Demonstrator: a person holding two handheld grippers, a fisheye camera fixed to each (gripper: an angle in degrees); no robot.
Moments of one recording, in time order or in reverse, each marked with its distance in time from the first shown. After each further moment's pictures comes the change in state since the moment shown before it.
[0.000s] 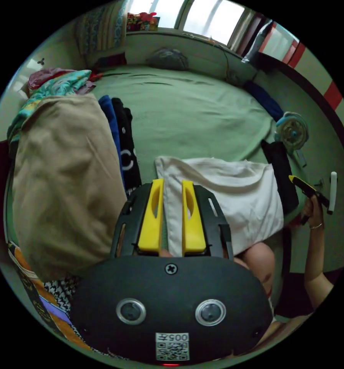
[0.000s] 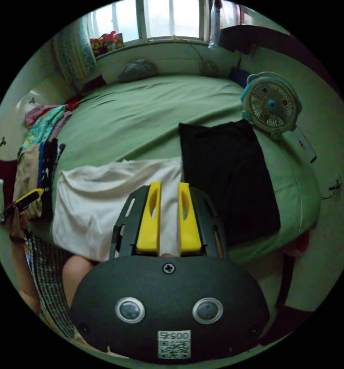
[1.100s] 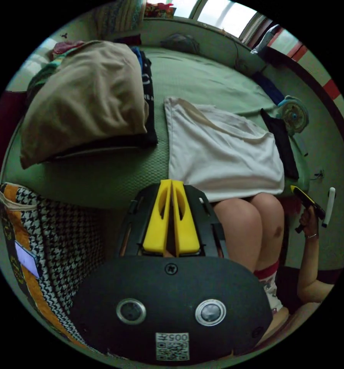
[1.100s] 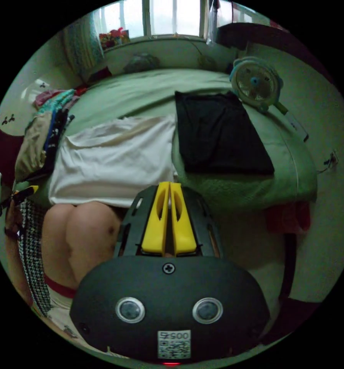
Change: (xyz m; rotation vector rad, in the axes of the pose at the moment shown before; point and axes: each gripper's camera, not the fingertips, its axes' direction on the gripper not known) left arm 0.090 -0.032 0.177 -0.007 -0.006 -0.102; right arm -0.034 0.002 0.049 0.053 -0.013 -0.018
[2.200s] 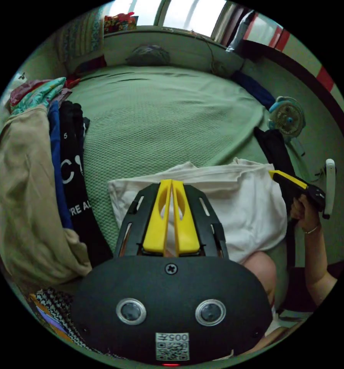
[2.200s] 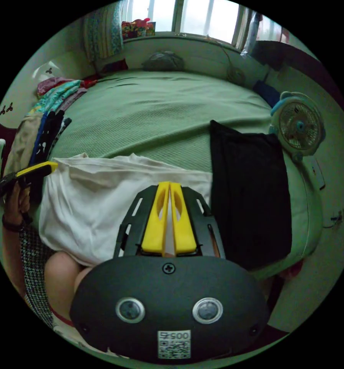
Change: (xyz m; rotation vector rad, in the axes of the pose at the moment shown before) left arm 0.290 -0.151 0.206 0.036 0.024 0.201; right arm -0.026 -0.169 0.090 -0.053 0.041 -0.123
